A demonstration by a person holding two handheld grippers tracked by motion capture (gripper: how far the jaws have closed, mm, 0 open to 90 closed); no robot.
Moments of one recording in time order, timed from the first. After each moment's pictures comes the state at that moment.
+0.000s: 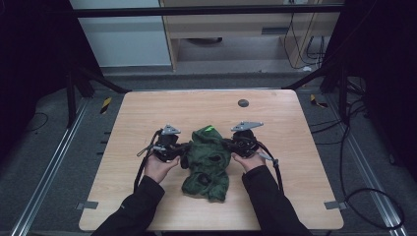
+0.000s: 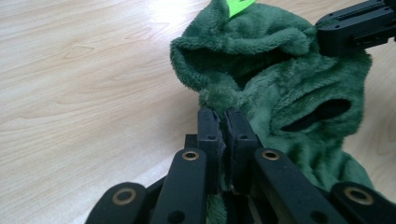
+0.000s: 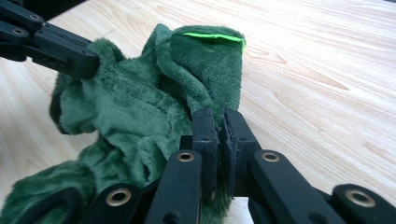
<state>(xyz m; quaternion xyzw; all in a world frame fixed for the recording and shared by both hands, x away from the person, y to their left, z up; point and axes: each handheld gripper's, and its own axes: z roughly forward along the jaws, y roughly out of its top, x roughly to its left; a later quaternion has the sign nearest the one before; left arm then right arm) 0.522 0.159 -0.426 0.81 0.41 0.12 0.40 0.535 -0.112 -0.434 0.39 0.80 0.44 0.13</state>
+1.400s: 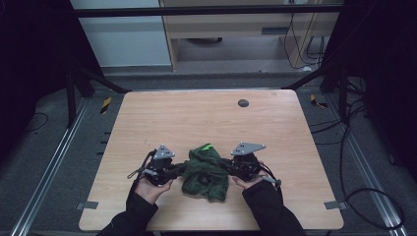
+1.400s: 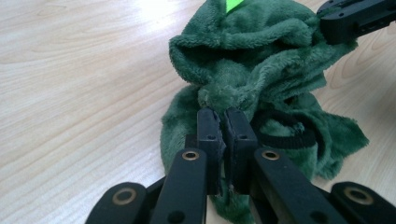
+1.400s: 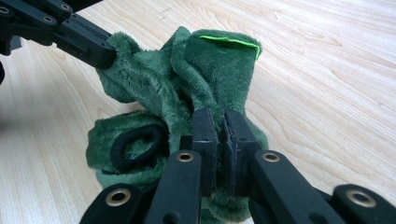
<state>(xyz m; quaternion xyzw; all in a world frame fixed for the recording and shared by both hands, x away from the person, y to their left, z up) 0.457 0.173 -0.433 0.83 0.39 0.11 0.39 0.469 -0.110 -0.441 0.33 0.82 0.45 0.12</state>
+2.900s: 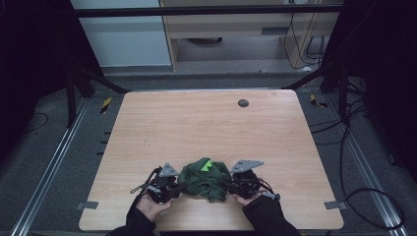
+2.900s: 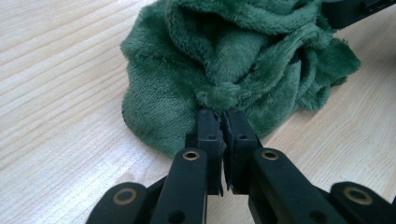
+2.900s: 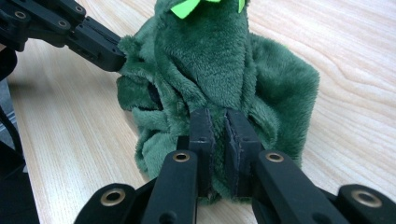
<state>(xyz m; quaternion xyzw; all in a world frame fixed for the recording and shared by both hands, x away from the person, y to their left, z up) 0.427 0.168 -0.467 0.86 0.38 0.07 0.35 0.436 -0.108 -0.473 0.34 0.84 0.43 0.07</state>
